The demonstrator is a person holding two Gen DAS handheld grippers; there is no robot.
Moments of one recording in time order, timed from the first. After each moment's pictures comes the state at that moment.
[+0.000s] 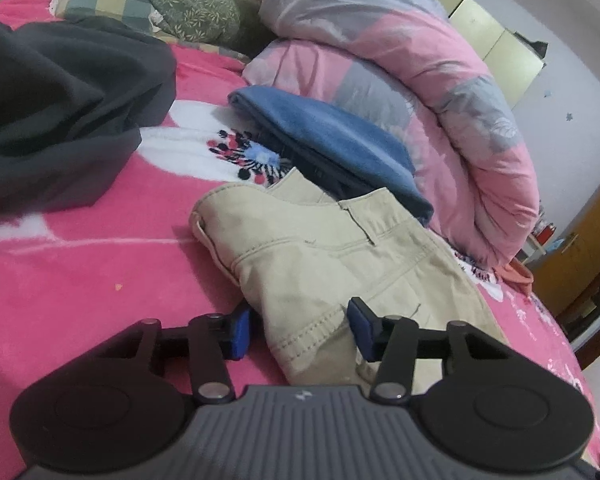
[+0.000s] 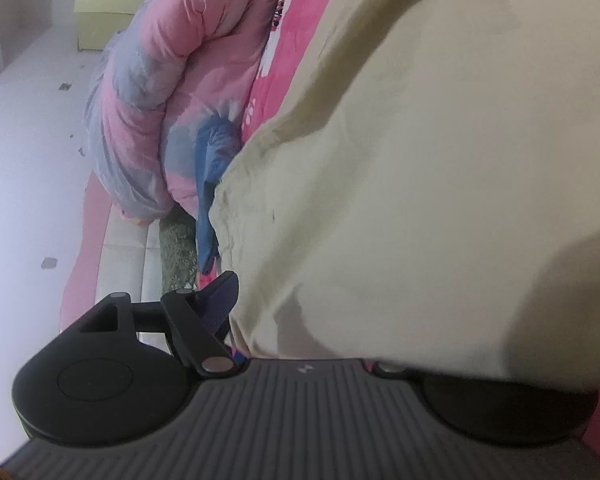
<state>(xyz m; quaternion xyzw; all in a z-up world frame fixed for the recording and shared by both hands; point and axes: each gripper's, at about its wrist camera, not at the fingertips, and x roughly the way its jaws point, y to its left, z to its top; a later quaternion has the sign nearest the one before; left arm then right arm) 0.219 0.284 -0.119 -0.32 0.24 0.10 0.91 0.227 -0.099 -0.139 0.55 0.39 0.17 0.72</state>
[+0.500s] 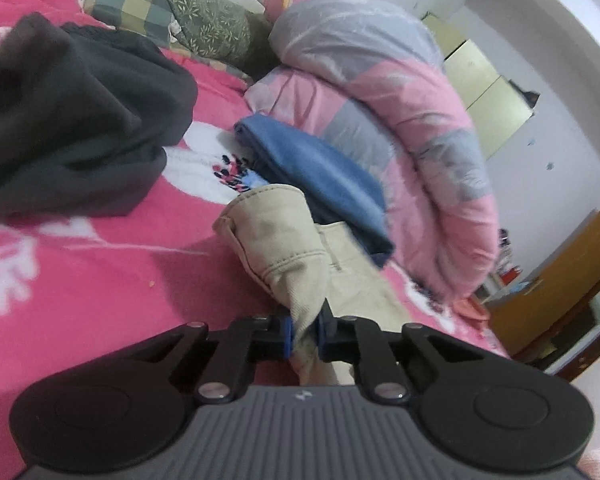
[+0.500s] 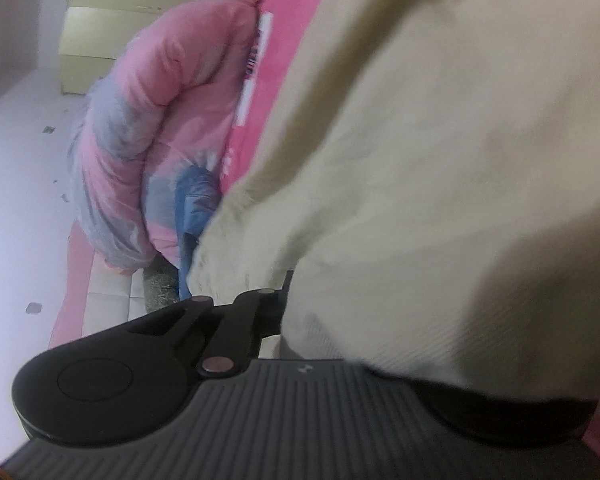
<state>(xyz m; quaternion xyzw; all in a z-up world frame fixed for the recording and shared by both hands) 0.160 0.301 -0.088 -0.39 0.19 0.07 0.90 0.216 -0.108 -0.143 0.56 0.35 0.11 0.75</state>
